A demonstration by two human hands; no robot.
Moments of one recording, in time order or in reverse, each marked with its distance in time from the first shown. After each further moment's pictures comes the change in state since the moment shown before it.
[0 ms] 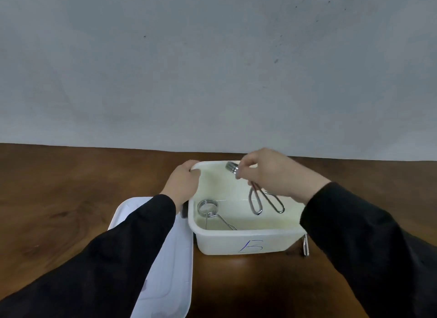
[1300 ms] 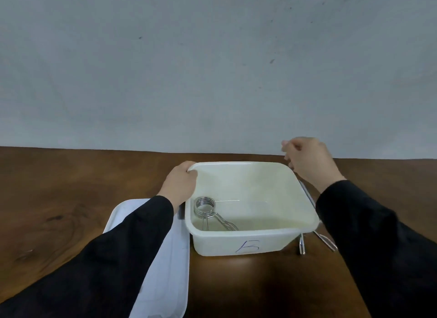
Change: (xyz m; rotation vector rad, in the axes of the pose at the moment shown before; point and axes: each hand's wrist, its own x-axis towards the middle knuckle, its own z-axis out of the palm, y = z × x) left_hand -0.001 0.000 -0.002 0.058 0.026 0.007; right_hand 0.029 0.091 -0.032 0.044 0.558 0.144
